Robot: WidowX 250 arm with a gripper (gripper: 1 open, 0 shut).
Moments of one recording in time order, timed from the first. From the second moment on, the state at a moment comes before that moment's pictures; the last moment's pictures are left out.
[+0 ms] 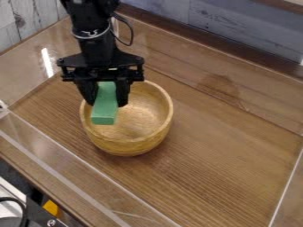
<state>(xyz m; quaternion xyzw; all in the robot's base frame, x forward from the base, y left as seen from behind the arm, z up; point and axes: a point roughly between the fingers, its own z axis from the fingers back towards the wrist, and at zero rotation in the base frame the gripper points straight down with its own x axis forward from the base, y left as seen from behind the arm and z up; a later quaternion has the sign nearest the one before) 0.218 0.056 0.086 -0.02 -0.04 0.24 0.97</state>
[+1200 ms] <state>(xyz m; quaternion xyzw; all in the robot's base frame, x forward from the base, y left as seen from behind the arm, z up) 0.215 0.051 0.062 -0.01 -0.03 0.23 0.97</state>
